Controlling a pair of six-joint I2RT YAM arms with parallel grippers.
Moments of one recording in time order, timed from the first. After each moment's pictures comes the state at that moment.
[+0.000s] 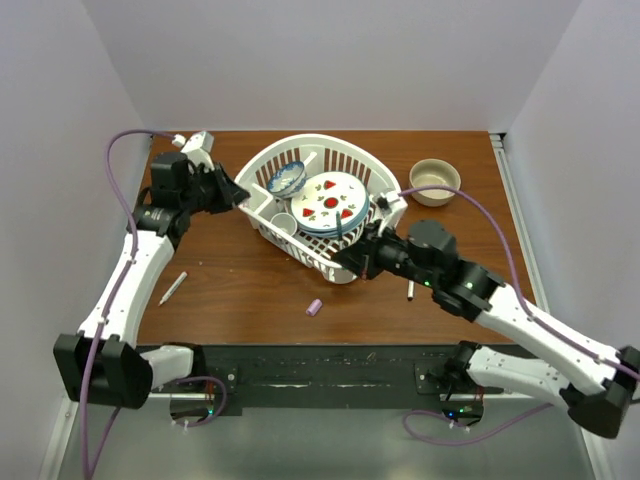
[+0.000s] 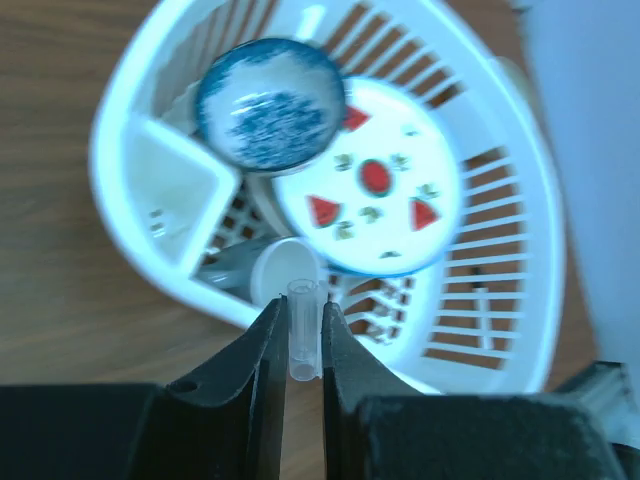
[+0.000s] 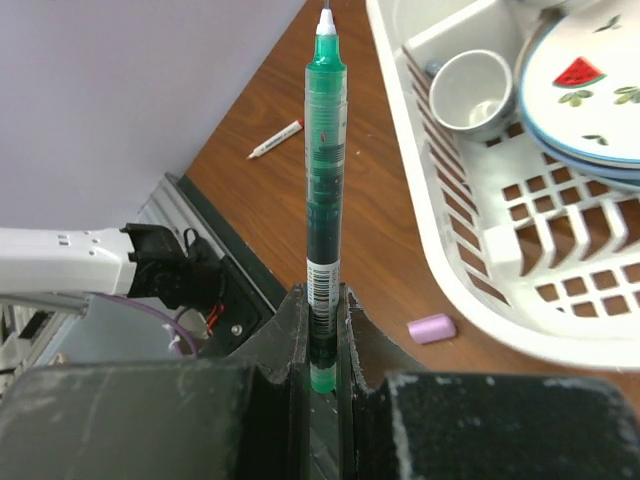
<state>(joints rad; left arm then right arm) -0.09 1.22 1.11 -0.42 0.36 -0.40 0.88 0.90 0.90 -0.25 -0.08 0.56</state>
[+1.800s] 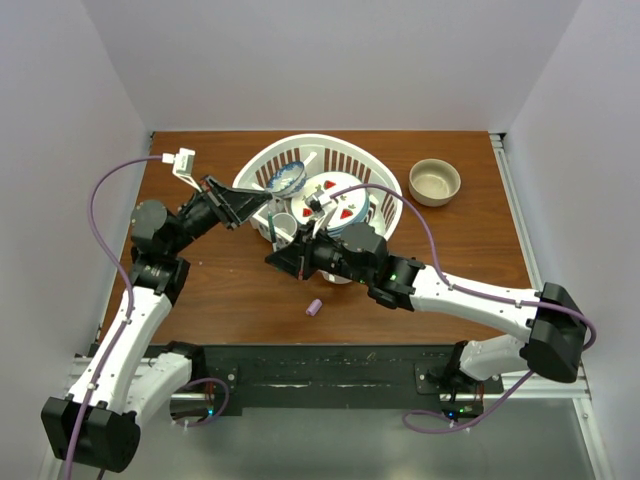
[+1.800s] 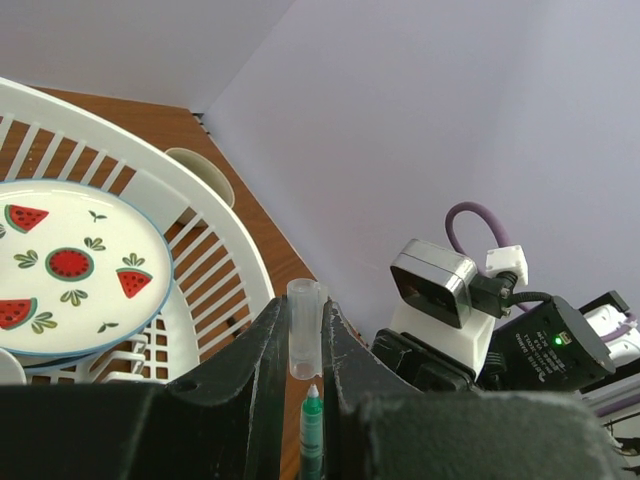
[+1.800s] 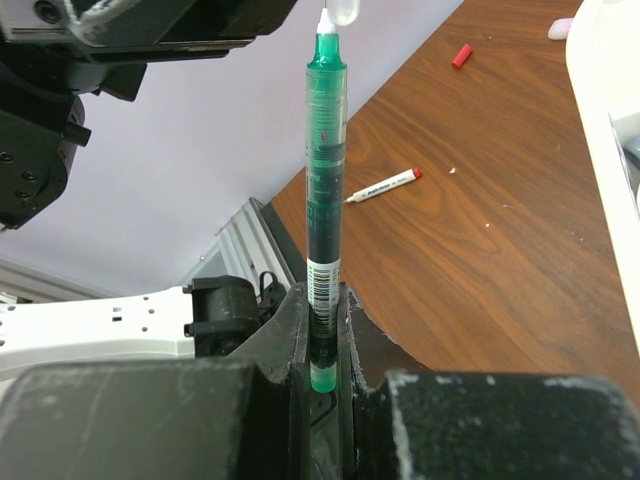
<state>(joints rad) -0.19 0.87 0.77 0.31 0.67 -0.91 1.07 1.34 0.96 0.27 -0.07 0.63</state>
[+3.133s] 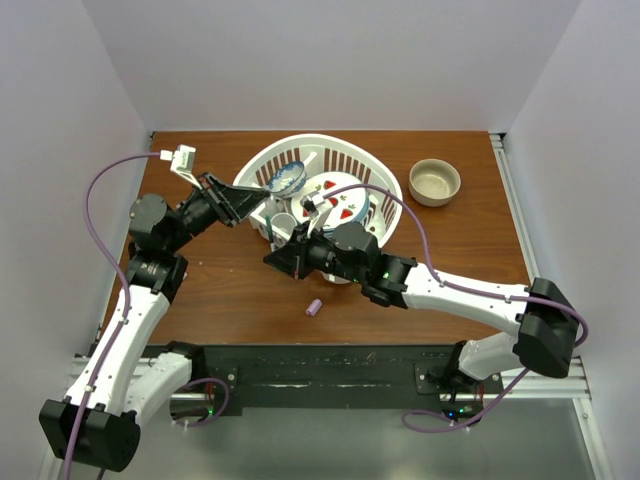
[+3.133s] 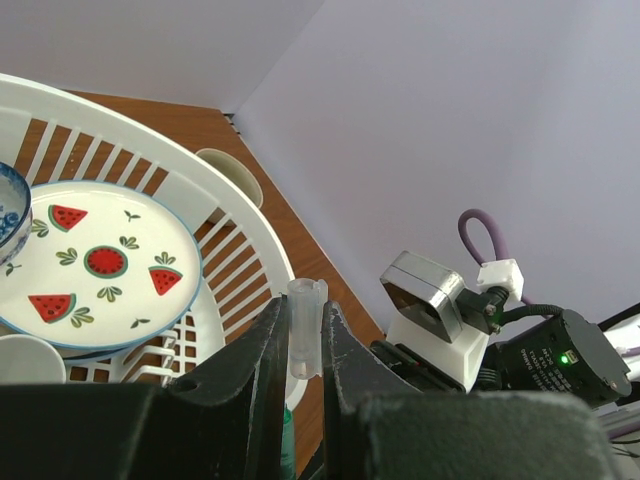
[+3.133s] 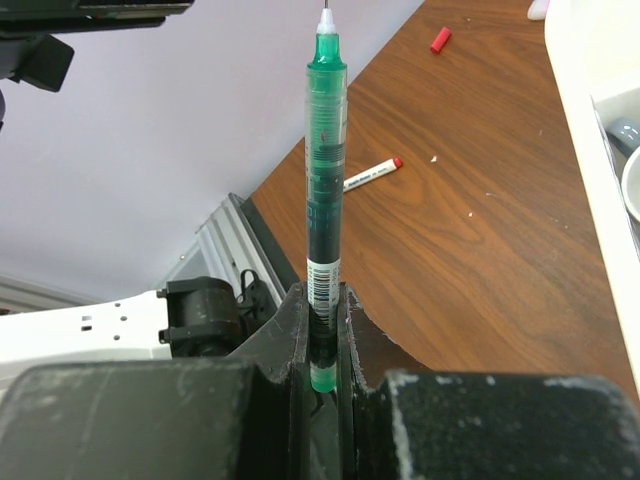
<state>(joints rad) -0.19 0.88 0.82 0.19 0.63 -0.83 1.07 1.39 0.98 0.26 -0.04 0.63</state>
